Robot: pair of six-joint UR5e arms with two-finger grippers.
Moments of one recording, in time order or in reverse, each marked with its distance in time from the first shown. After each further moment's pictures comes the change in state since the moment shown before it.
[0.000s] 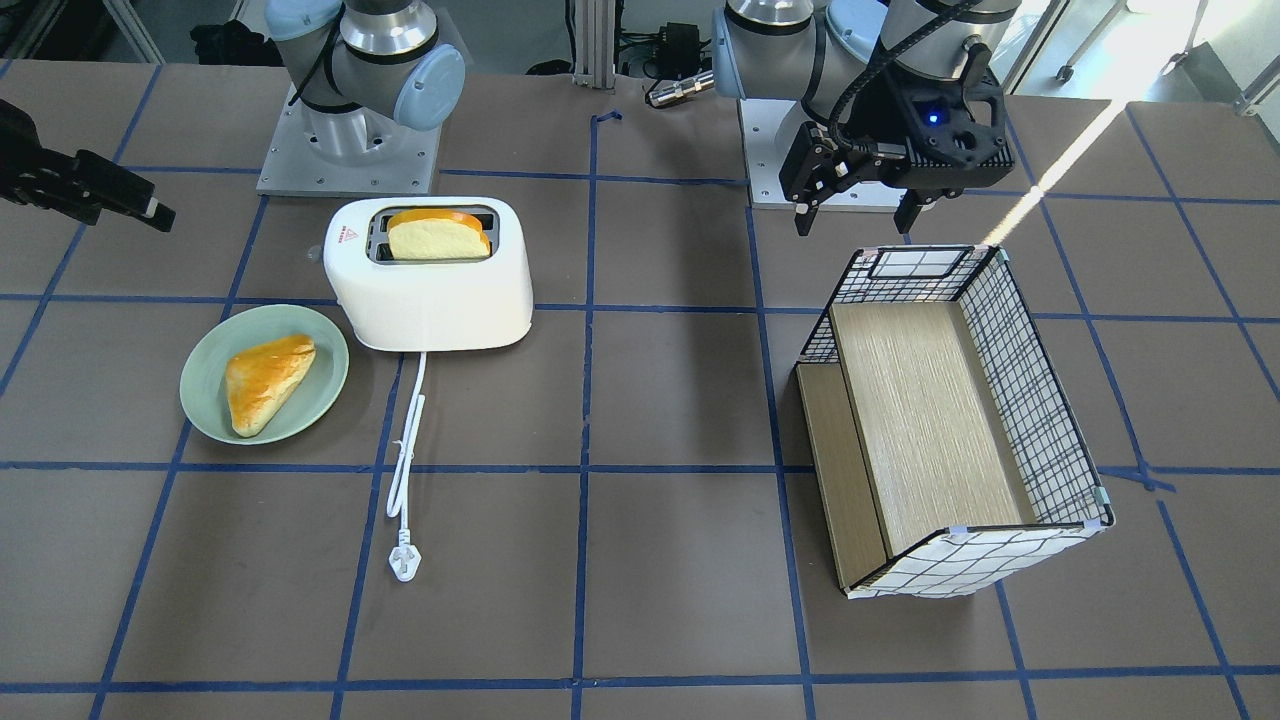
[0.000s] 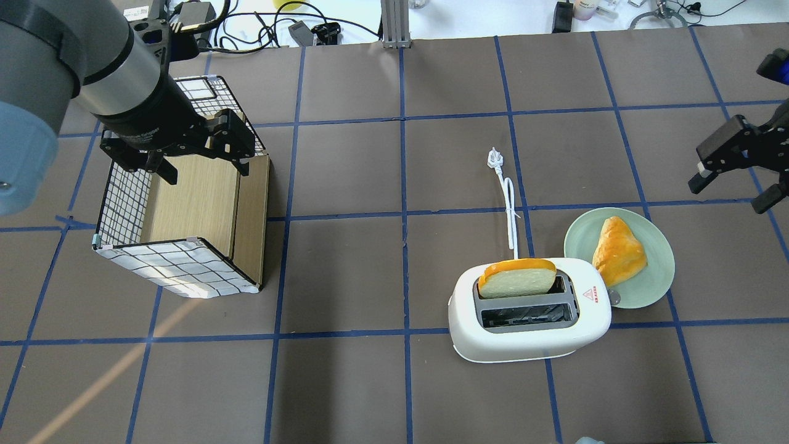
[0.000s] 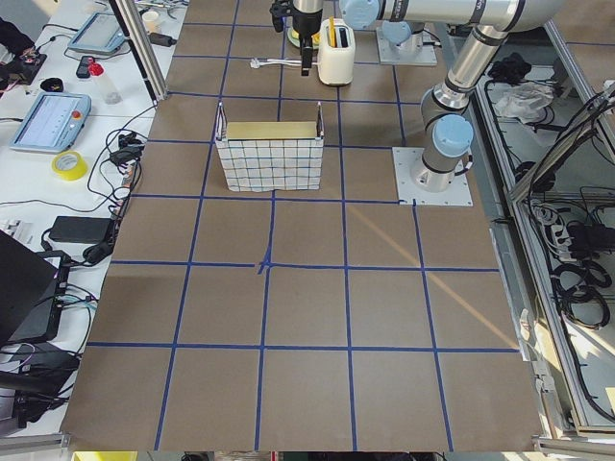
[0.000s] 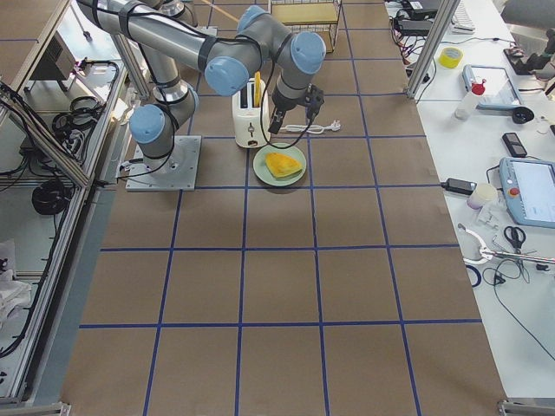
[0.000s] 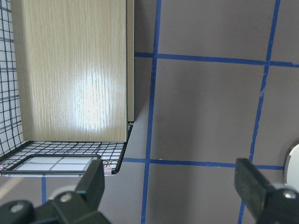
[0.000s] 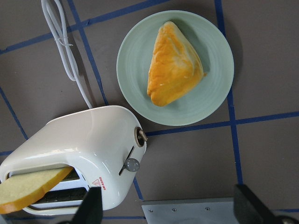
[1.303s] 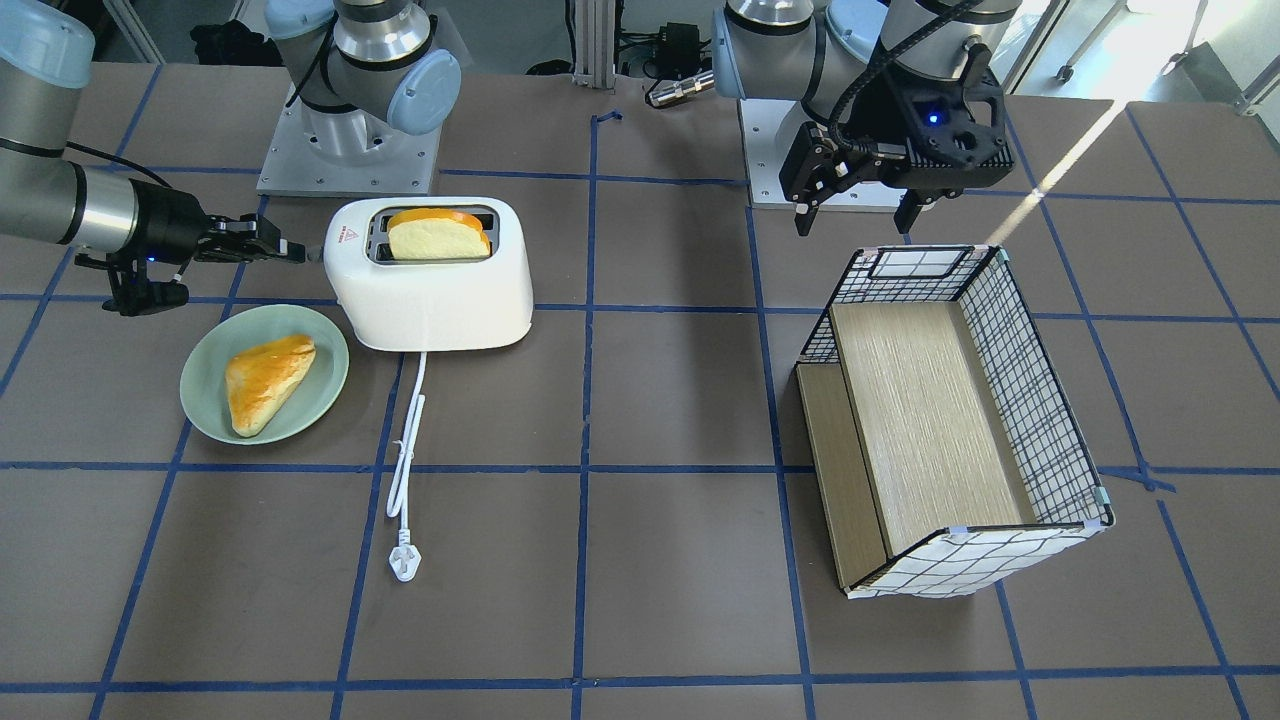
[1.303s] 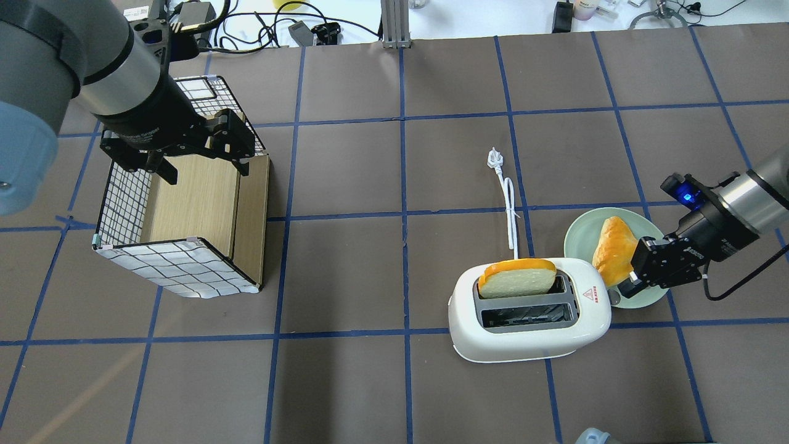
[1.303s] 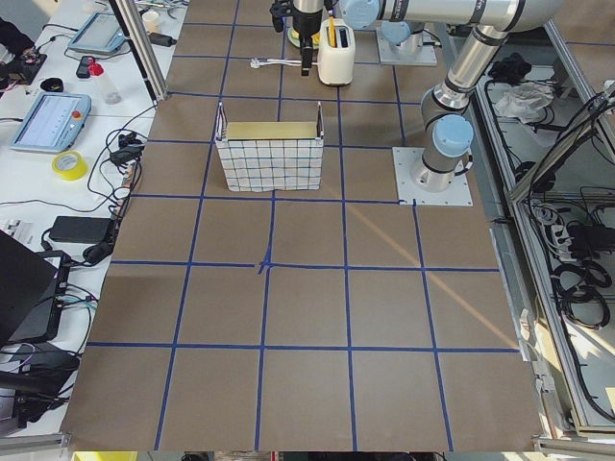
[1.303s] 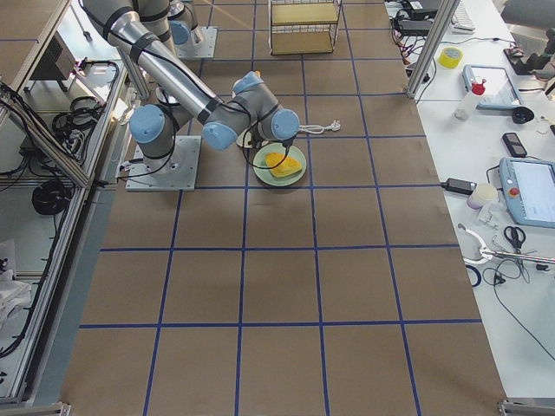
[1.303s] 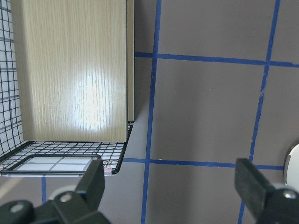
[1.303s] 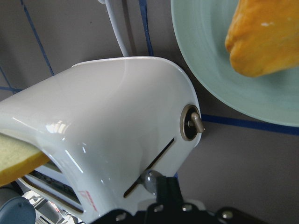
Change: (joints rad) left arm 0.000 0.000 0.000 0.000 0.000 0.000; right arm -0.099 0.048 0.377 -0.049 0.201 -0.329
